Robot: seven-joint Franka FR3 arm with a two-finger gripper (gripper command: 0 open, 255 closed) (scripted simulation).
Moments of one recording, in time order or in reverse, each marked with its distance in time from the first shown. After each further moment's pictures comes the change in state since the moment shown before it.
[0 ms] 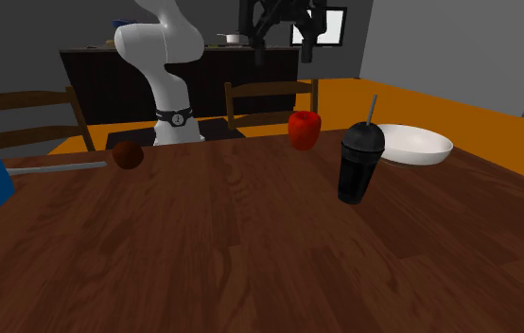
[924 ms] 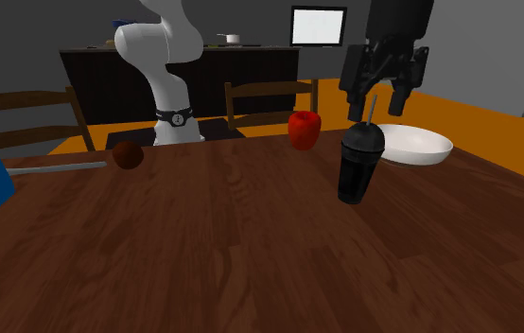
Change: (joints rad) arm 0.110 0.534 0.049 0.492 -0.197 0.003 0.257
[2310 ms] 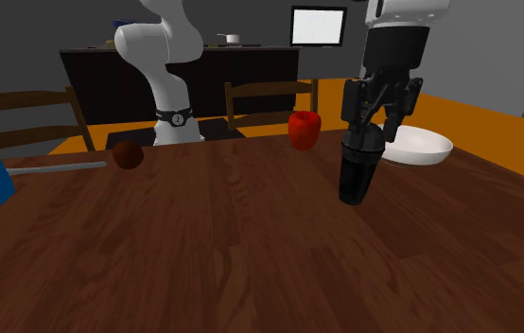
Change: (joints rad) arm 0.003 0.049 -0.009 -0.024 -0.018 0.073 0.010
